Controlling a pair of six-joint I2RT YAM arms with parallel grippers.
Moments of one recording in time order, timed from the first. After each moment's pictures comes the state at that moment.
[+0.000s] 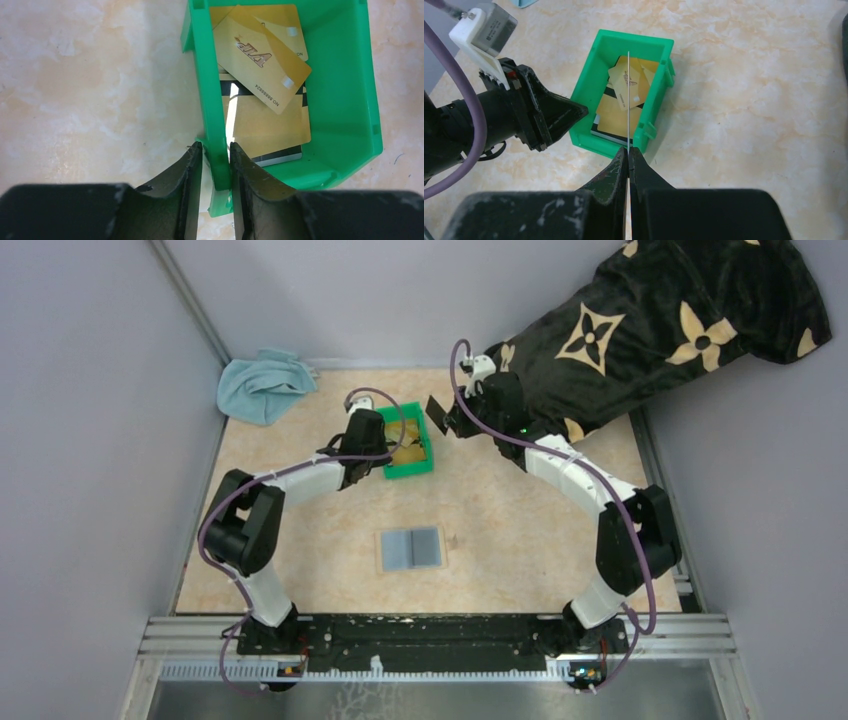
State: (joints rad) left arm -0.49 1.77 1.08 0.02 -0.32 -0.52; right arm 0.49 1.60 1.25 -0.06 -0.18 0.21
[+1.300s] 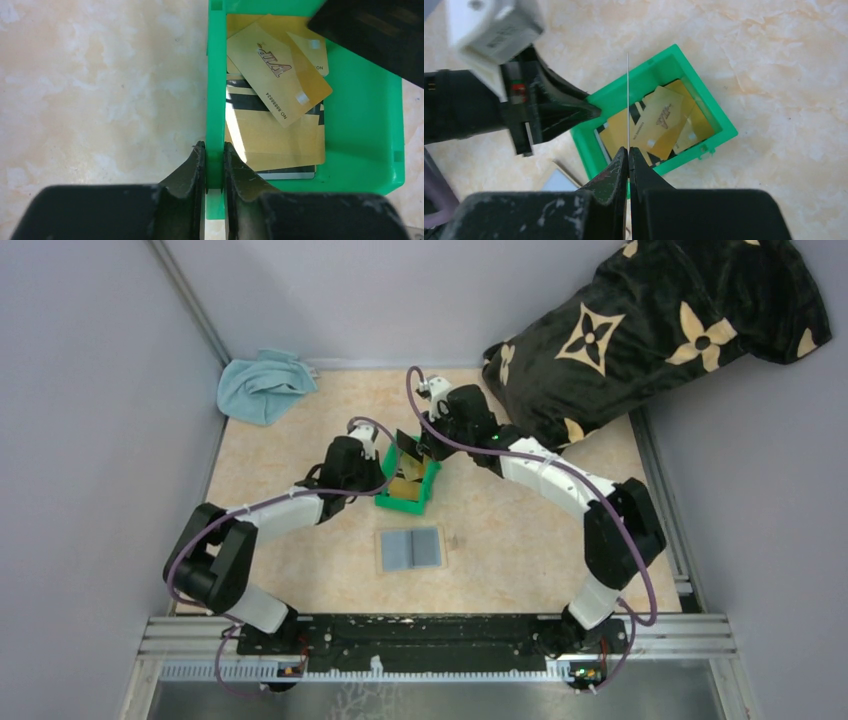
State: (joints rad) left arm -0.50 1.54 0.77 0.16 -0.03 -0.28; right arm 0.64 1.64 1.30 -0.18 -0.24 0.11
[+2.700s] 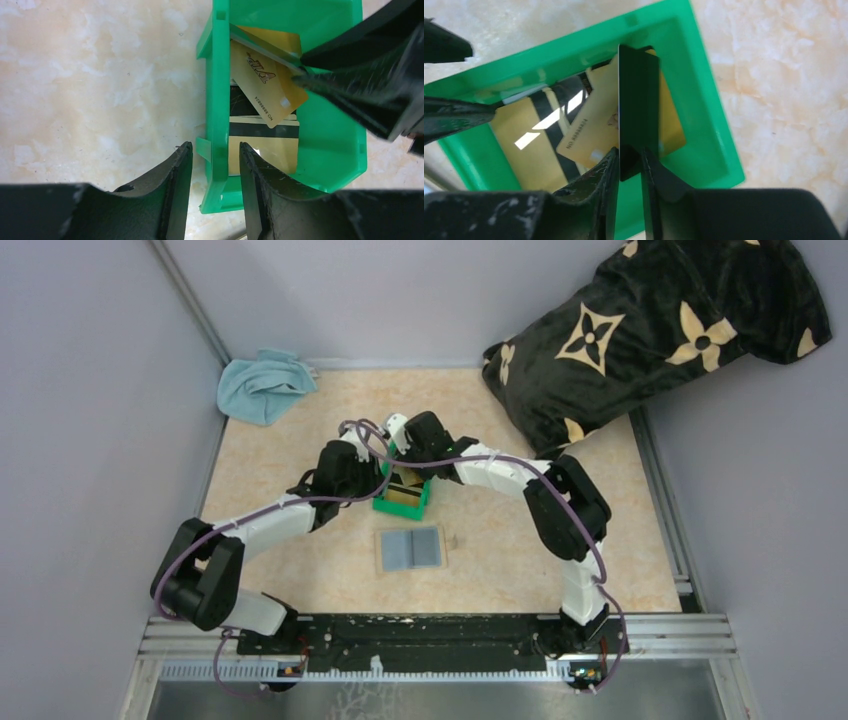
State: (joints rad) left arm -0.50 1.43 0.70 0.15 -0.06 -0.32; right arm 0.75 1.96 1.42 -0.23 0.03 -0.26
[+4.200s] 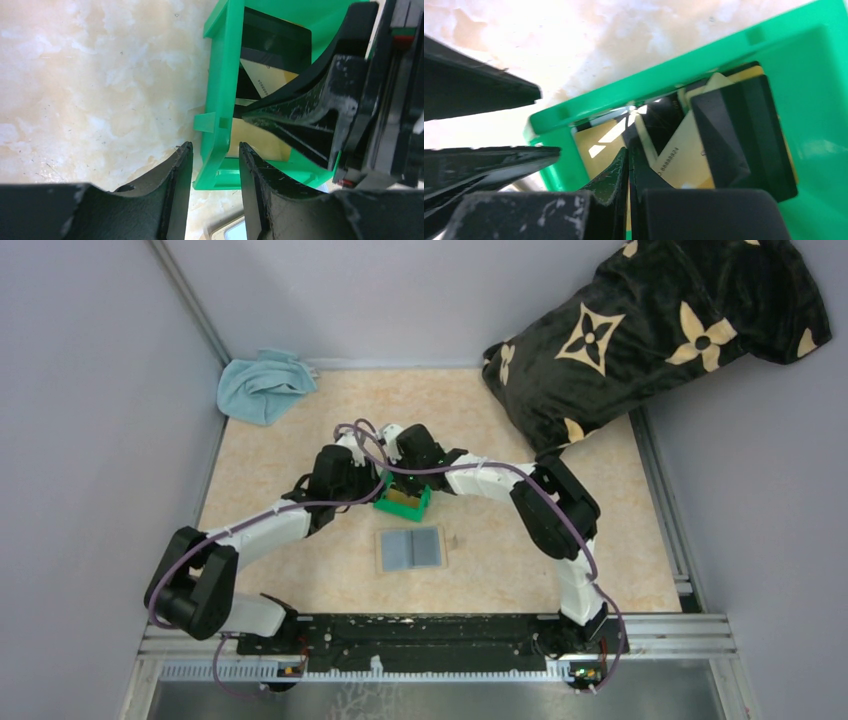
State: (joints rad) left arm -0.49 1.38 0.66 0.13 -0.01 -0.37; right arm 0.81 2.00 1.37 -0.14 -0.12 0.01
